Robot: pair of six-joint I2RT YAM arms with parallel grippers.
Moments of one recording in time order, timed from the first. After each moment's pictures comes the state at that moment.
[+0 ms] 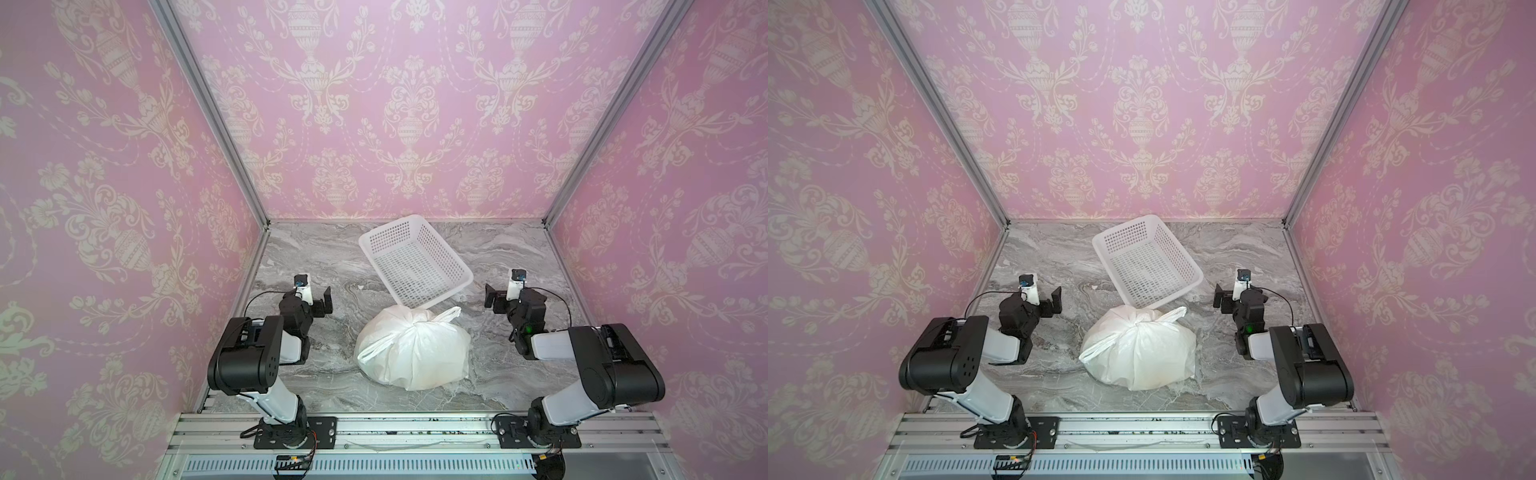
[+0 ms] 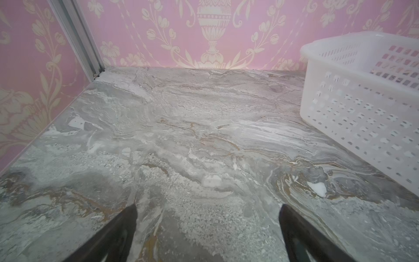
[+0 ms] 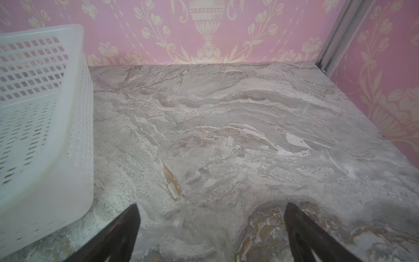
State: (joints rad) left arm 0.07 1.64 0.29 1.05 0.09 -0.03; right arm 0.04 1.54 0.34 0.87 0.06 0.04
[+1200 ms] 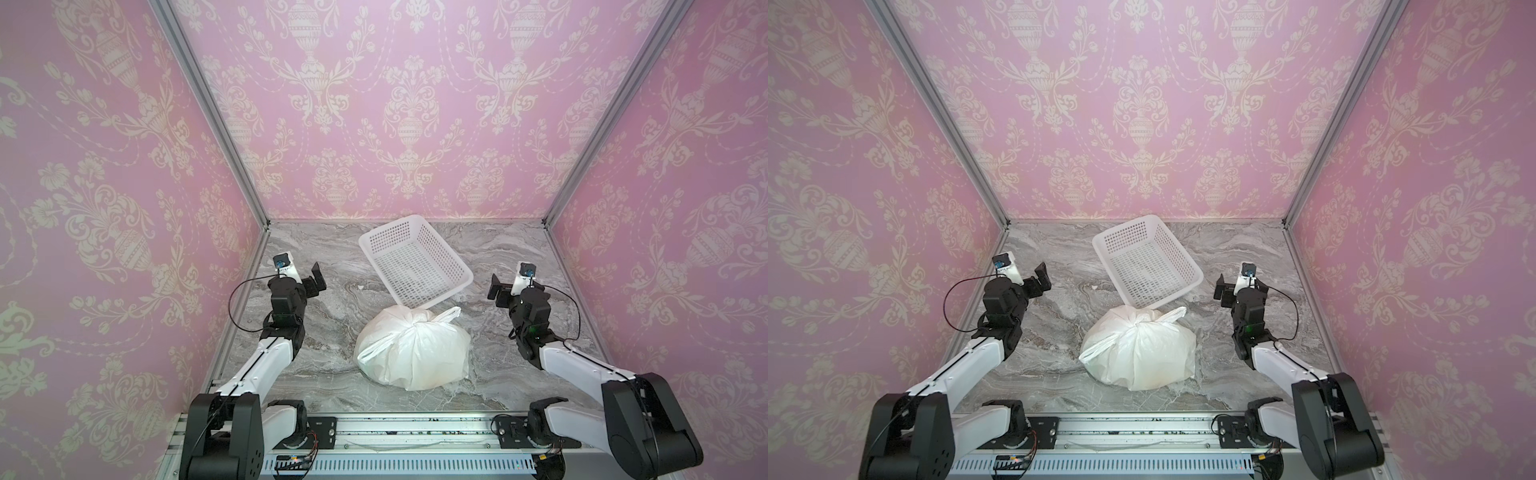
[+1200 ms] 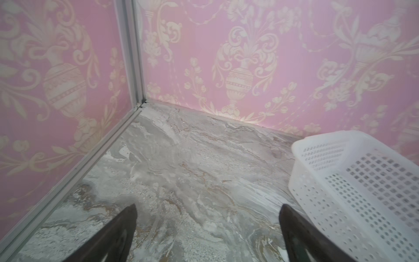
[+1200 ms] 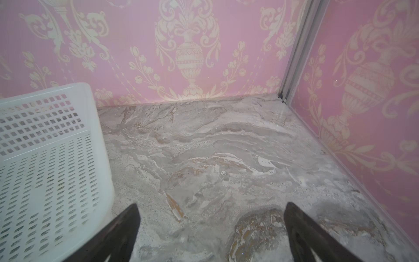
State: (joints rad) left arm 0.00 1.12 0.50 0.40 -0.04 -0.25; right arm 0.15 1.17 0.43 0.49 0.33 0.15
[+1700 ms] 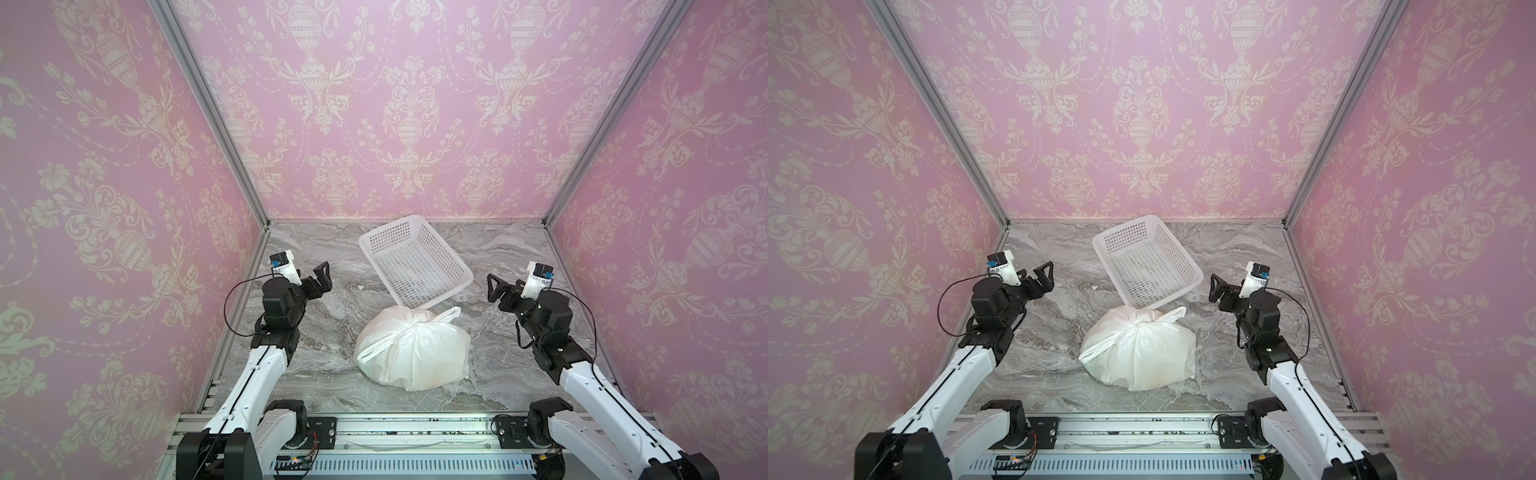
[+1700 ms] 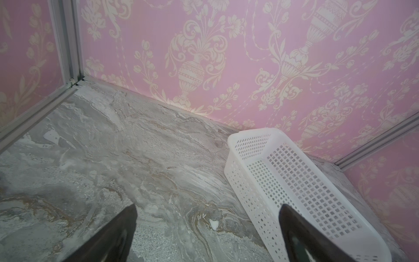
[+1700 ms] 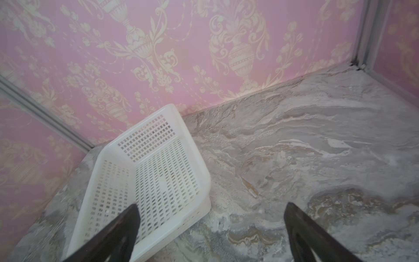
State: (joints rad) left arm -0.03 1.00 0.55 0.19 0.15 -0.42; right arm 0.20 0.84 0.45 0.15 -0.01 0.42
